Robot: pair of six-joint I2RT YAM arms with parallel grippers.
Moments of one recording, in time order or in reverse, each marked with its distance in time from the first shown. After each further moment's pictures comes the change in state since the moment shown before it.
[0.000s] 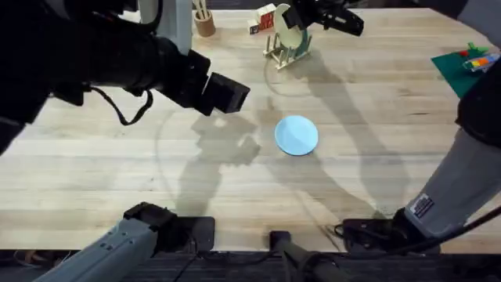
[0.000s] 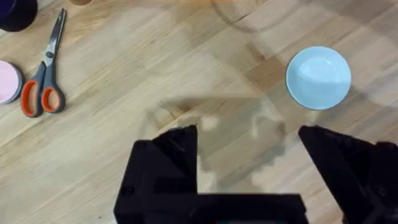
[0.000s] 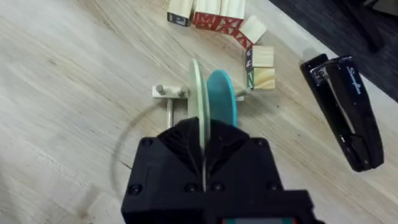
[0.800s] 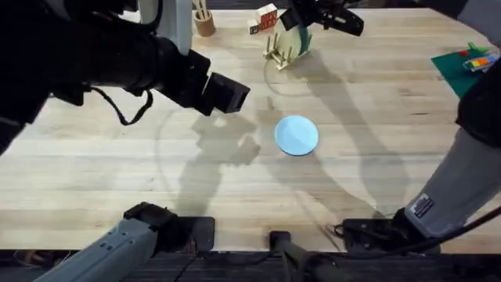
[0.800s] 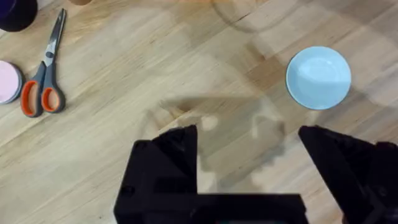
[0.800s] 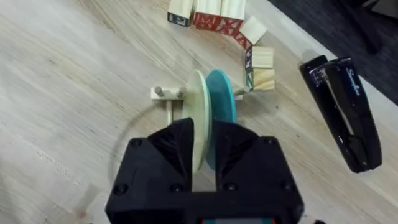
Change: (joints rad) left arm 0.000 0.000 0.000 0.000 0.000 0.000; right arm 0.000 0.000 0.000 0.001 0.000 0.000
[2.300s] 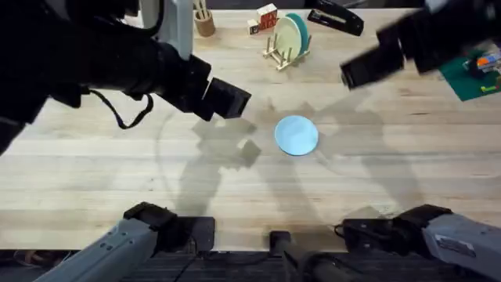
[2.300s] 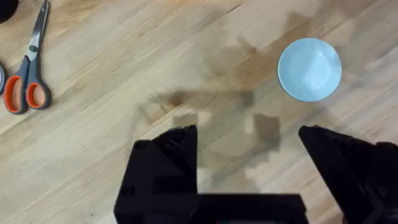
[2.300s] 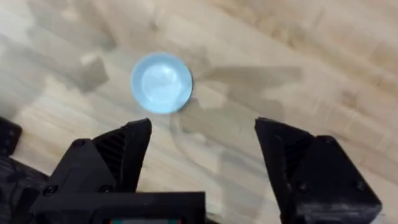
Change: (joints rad) left arm 0.000 0.000 0.000 -0.034 0.032 0.000; right arm 0.000 -0.746 -0.242 -0.709 0.000 0.186
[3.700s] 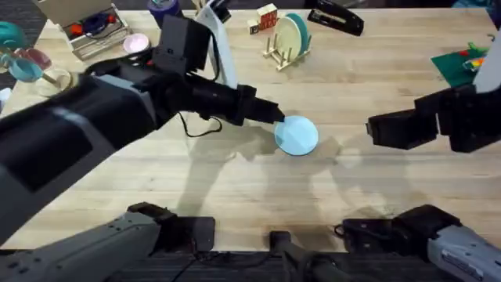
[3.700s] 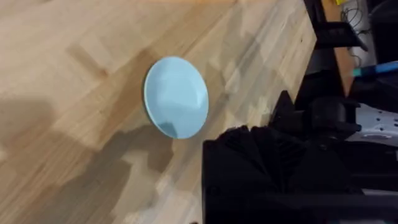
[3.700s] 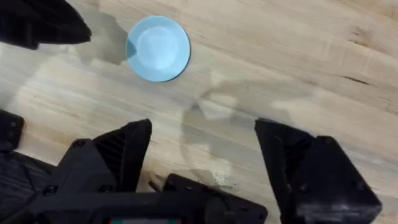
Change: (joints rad) left arm 0.000 0.222 -0.421 0.629 0.754 -0.324; right arm 0.000 -0.371 -0.291 -0.038 0.037 0.153
